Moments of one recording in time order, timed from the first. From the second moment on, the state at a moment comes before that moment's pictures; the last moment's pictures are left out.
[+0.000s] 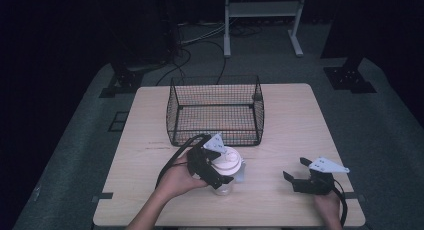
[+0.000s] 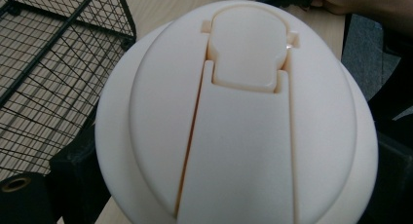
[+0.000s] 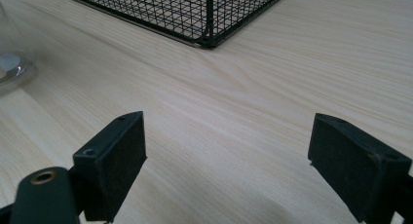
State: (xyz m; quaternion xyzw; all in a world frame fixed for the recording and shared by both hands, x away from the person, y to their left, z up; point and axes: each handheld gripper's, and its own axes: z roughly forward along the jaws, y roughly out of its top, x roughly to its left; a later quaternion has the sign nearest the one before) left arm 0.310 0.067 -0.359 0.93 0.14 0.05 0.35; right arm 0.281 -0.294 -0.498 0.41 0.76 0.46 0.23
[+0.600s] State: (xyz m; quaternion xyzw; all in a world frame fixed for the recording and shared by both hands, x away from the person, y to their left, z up) left arm 0.321 0.064 -0.331 0.92 0.14 0.05 0.35; right arm 0.281 -0.294 -0.498 0.41 0.76 0.46 0.22
